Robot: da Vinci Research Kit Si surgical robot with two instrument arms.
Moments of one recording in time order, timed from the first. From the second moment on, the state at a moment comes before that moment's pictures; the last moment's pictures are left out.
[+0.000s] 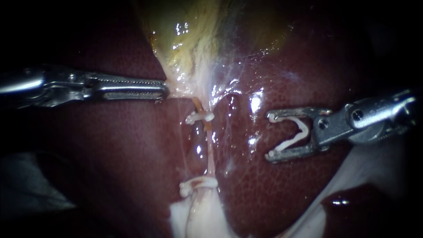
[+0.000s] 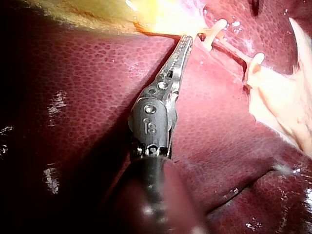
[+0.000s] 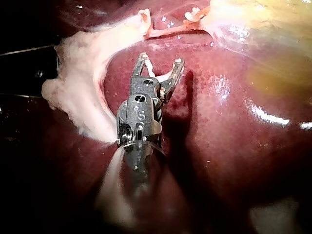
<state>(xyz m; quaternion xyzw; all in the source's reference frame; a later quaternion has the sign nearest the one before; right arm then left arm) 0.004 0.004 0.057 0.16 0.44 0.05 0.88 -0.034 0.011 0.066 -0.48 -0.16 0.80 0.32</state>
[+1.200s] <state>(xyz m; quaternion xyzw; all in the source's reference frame) 0.013 0.002 0.064 0.28 0.49 0.14 0.82 -0.030 0.014 0.059 -0.50 -0.15 0.78 0.33</state>
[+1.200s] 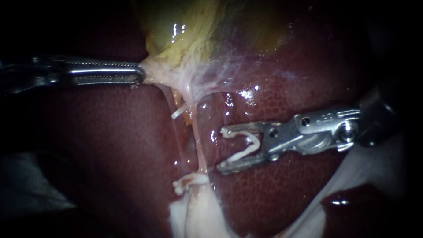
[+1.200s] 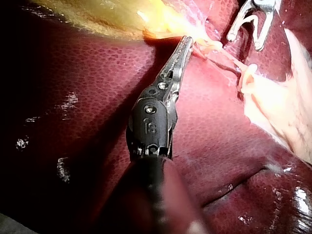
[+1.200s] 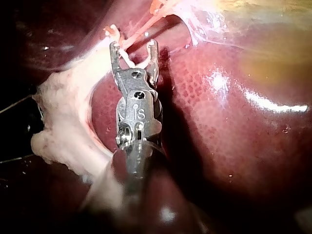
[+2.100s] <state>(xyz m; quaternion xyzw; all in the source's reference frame) 0.018 -0.003 0.067 0.47 0.54 0.21 0.66 -0.030 0.014 0.059 -0.50 -0.15 0.78 0.33</state>
